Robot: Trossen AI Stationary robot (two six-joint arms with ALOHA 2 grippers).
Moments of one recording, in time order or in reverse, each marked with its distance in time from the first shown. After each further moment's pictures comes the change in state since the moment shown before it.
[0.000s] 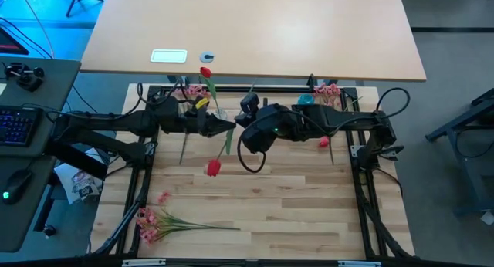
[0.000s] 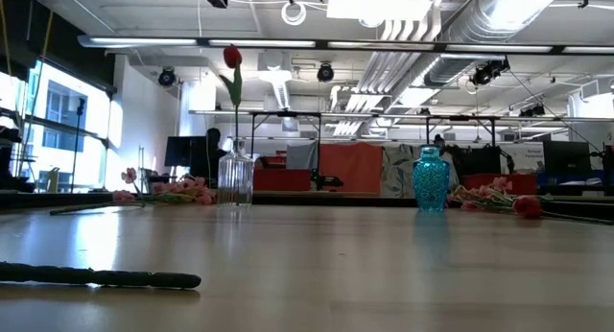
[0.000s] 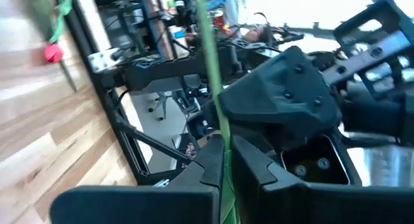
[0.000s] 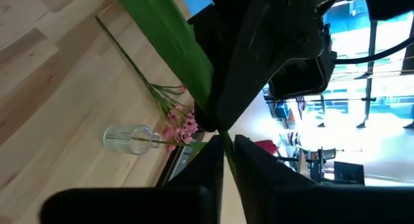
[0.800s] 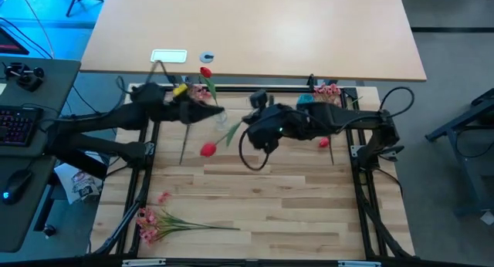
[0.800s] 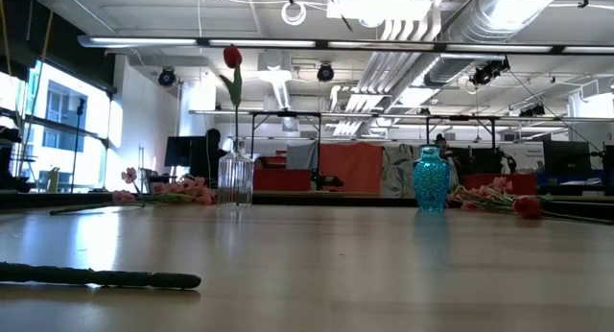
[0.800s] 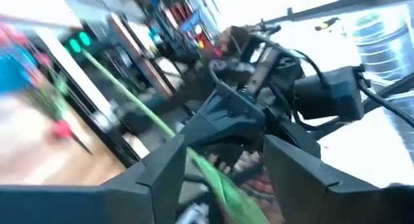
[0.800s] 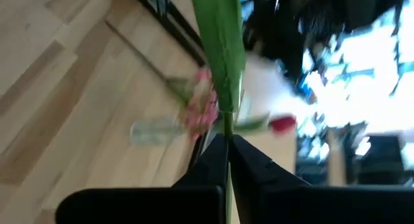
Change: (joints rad) left arm 0.158 -0.129 0.002 -0.052 0.109 0.317; right arm -0.007 -0.037 -0.002 -0.114 0.016 0.220
